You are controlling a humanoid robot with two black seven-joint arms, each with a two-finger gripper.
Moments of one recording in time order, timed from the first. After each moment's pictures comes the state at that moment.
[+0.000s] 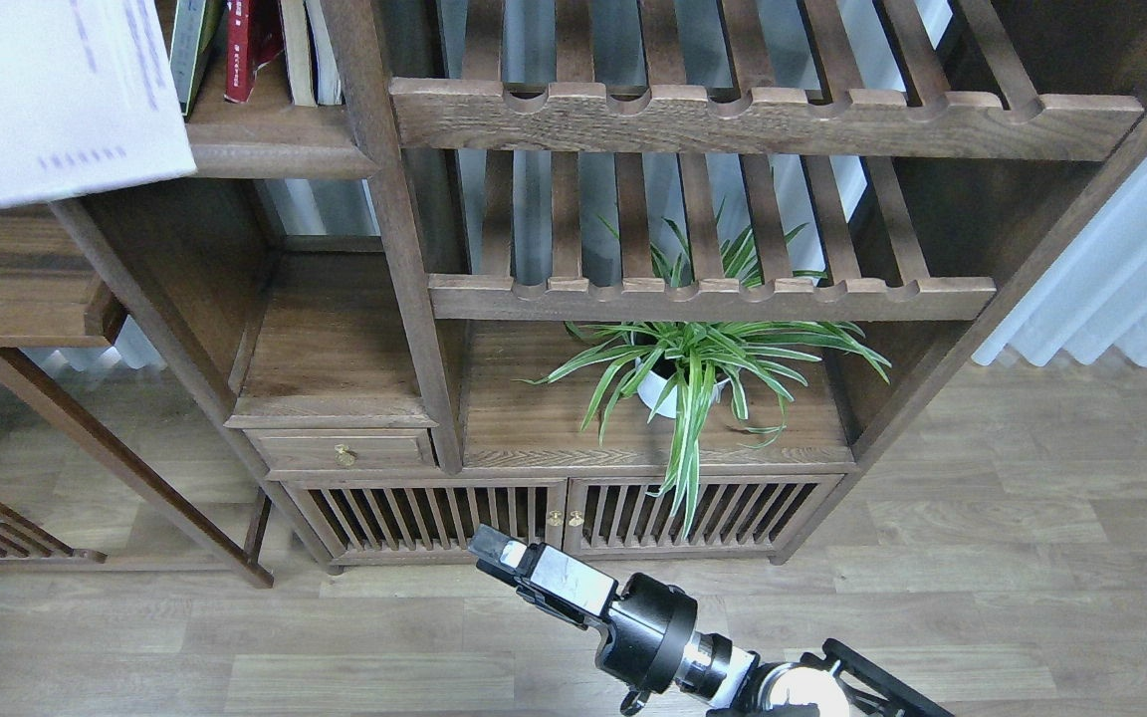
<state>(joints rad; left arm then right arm) -0.89 0.96 -1.31 -1.26 0.29 -0.49 0.40 0.00 -0.05 0.75 1.32 0.10 0.58 -0.27</state>
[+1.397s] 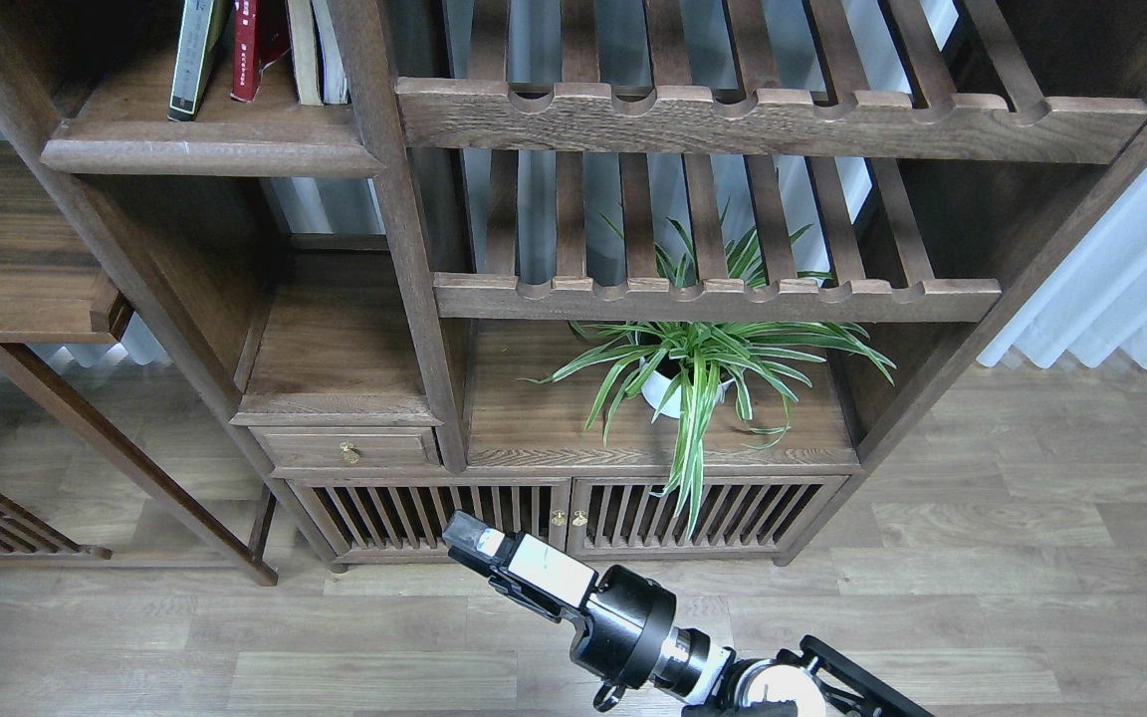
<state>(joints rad) -1.23 0.49 -1.17 -0.66 0.72 -0.49 -0.08 0.00 0.00 0.75 1.33 0.10 0.58 -0.27</state>
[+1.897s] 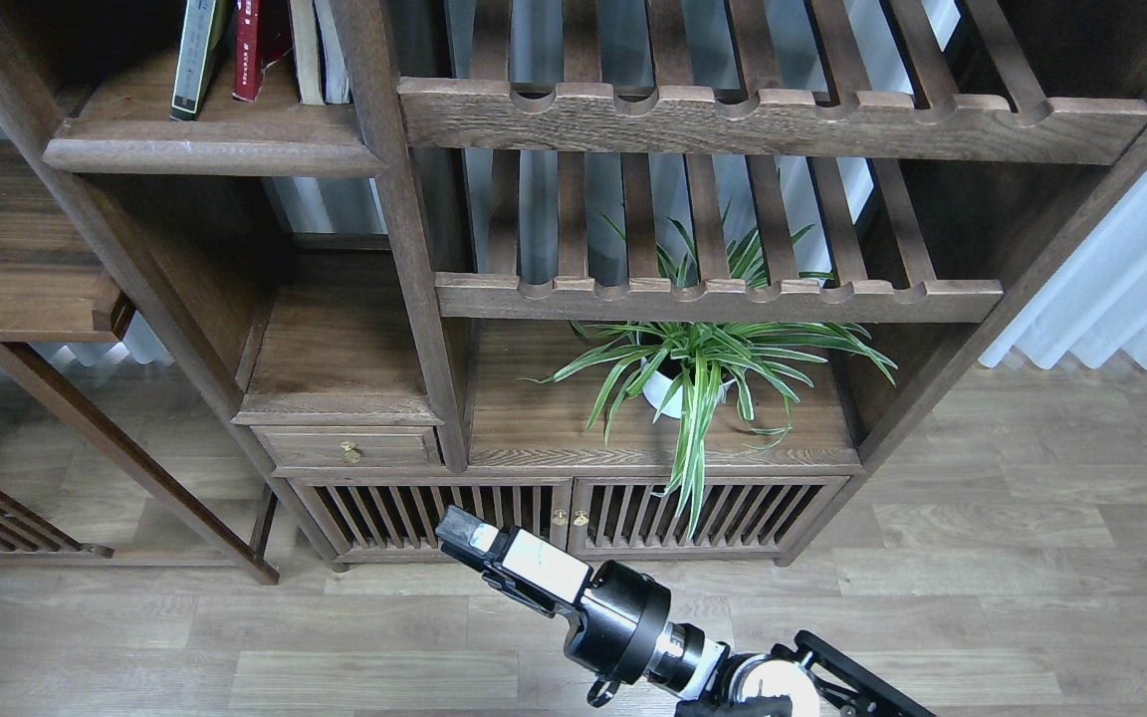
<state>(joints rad) -1.25 0.40 -1.11 -0.60 0.72 -0.49 -0.18 0.03 0.01 0.75 1.33 0.10 0.58 -0.27</state>
